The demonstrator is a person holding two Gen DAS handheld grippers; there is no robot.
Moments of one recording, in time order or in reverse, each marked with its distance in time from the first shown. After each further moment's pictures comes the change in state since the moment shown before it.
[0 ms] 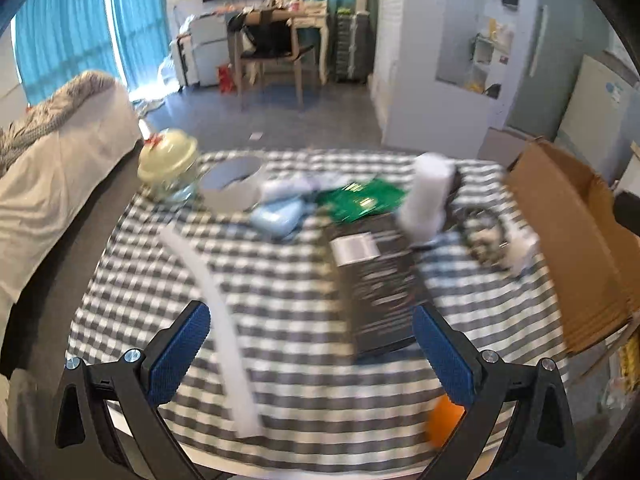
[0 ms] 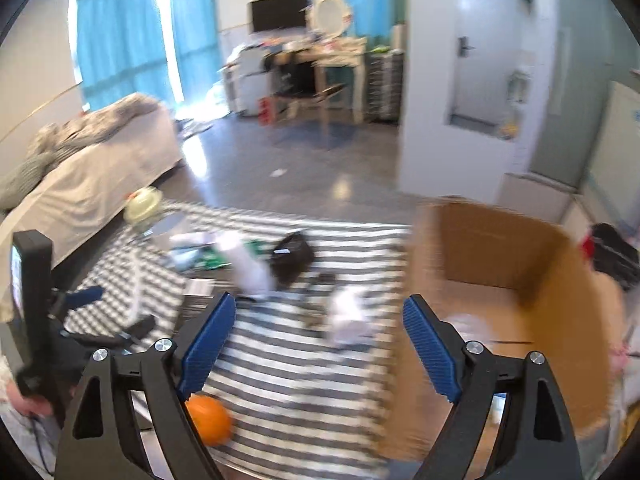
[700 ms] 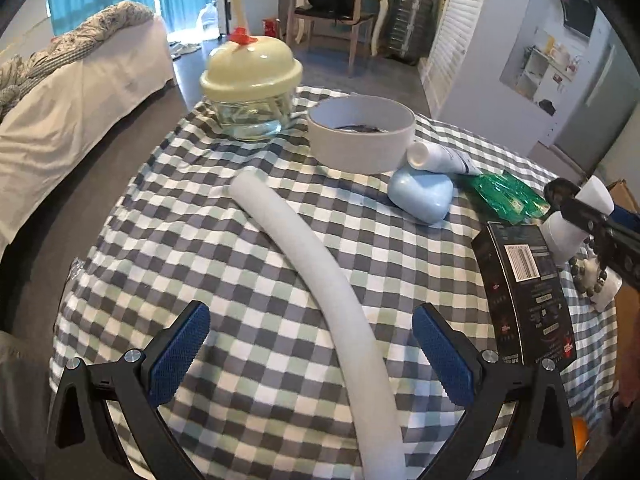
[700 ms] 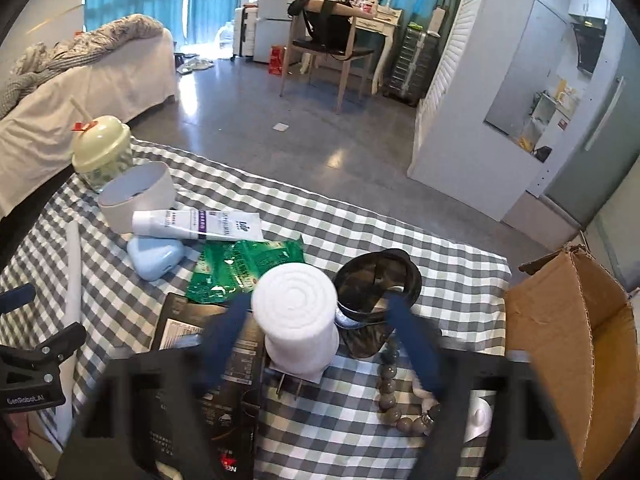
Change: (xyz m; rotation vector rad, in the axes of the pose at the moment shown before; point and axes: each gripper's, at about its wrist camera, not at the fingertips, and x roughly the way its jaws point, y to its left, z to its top) left arm 0.075 0.086 -0.001 -0.157 0.115 0.017; right arm 0.160 0.079 0.028 -0.148 0.155 -0.131
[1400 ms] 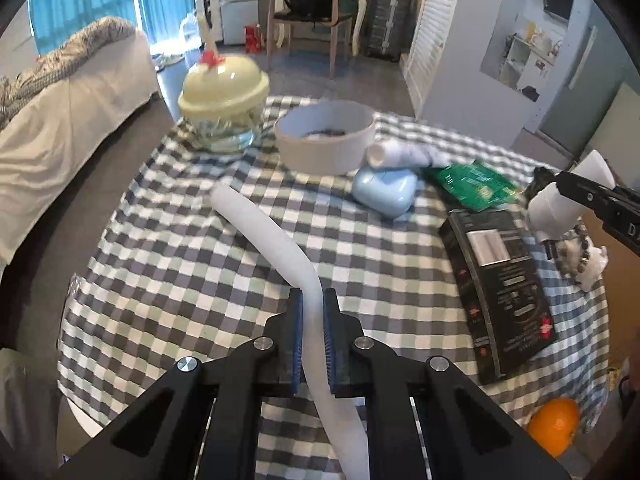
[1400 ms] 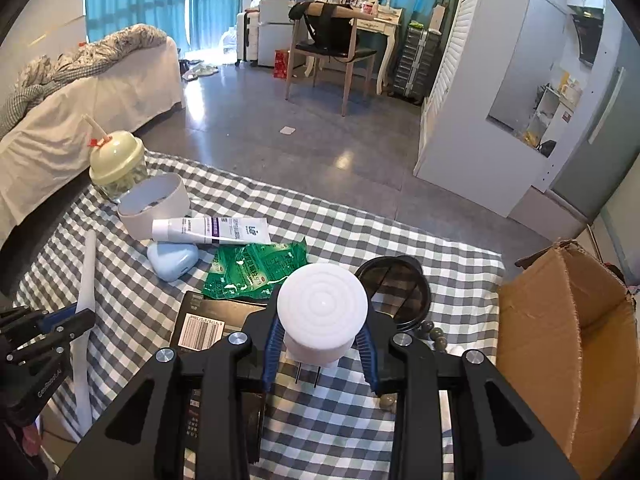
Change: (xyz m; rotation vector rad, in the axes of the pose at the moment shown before) left arm -0.030 -0.023 0.001 0.069 -0.031 -0.023; right arm -0.033 -0.010 0.002 0.019 -0.042 0.032
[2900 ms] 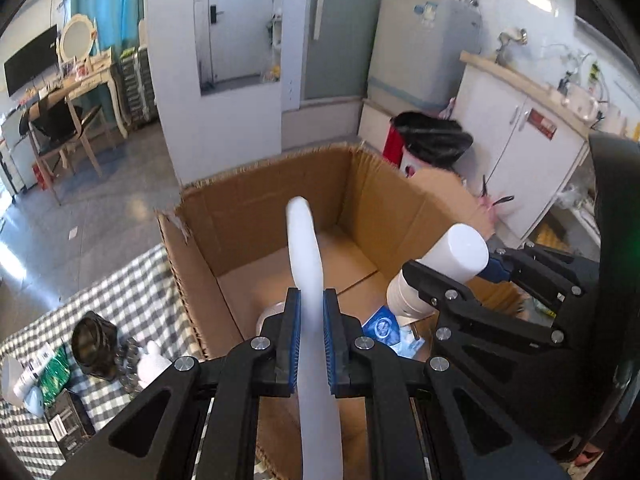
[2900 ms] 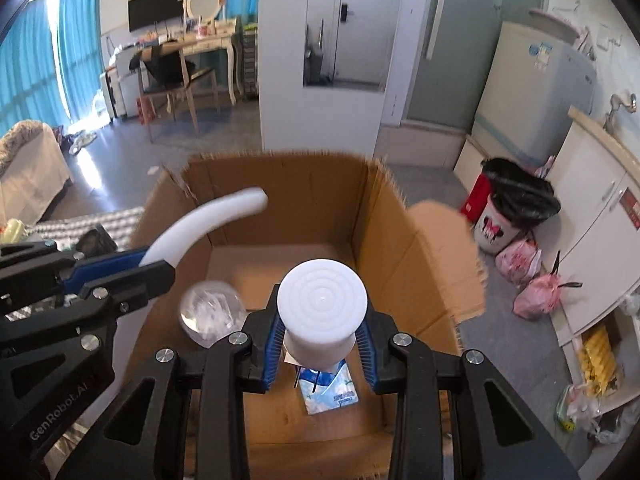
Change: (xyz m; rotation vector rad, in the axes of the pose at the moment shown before) left arm -0.061 -0.410 0.021 0.586 -0.072 -0.433; right arm -0.117 -0.284 -0.137 0.384 0.012 -0.260
